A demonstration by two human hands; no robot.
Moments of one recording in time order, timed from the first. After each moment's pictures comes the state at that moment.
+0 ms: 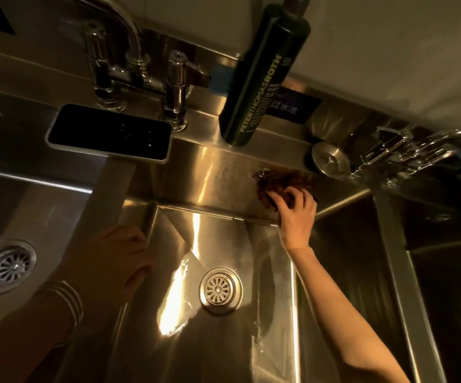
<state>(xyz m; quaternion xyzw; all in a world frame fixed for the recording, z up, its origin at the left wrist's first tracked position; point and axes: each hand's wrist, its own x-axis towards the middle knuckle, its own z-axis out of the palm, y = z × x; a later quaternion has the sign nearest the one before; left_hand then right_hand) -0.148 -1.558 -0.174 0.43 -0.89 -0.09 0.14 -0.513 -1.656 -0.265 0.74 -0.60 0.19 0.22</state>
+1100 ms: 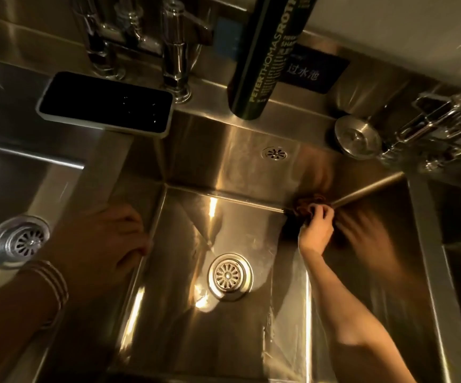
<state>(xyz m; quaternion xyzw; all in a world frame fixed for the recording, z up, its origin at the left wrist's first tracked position) -0.144 -1.556 -0.177 0.45 -0.88 -0.10 0.10 -0.549 -1.635 -0.329 0.52 -0.83 0.16 -0.06</state>
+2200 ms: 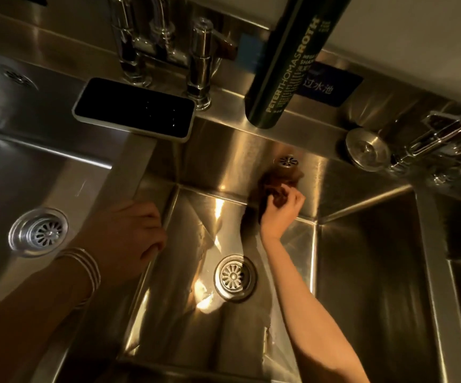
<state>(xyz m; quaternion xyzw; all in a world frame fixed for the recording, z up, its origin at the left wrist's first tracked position) -0.146 -1.557 -0.176 0.44 -0.89 -0.07 0.08 -0.413 -1.653 -0.285 0.43 -0.75 0.48 -0.14</state>
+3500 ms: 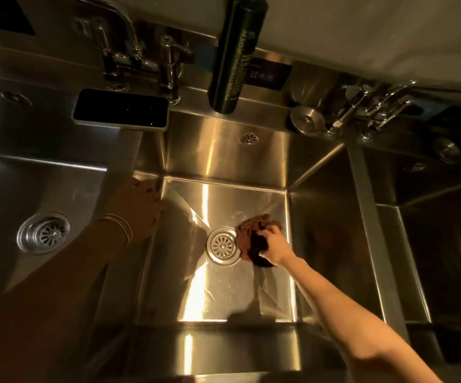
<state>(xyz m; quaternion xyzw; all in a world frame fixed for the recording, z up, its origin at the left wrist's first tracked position) -0.166 -1.551 -0.166 0.44 -0.90 0.02 -0.03 -0.505 -1.509 -0.264 0.65 -0.67 -0.15 -0.32</state>
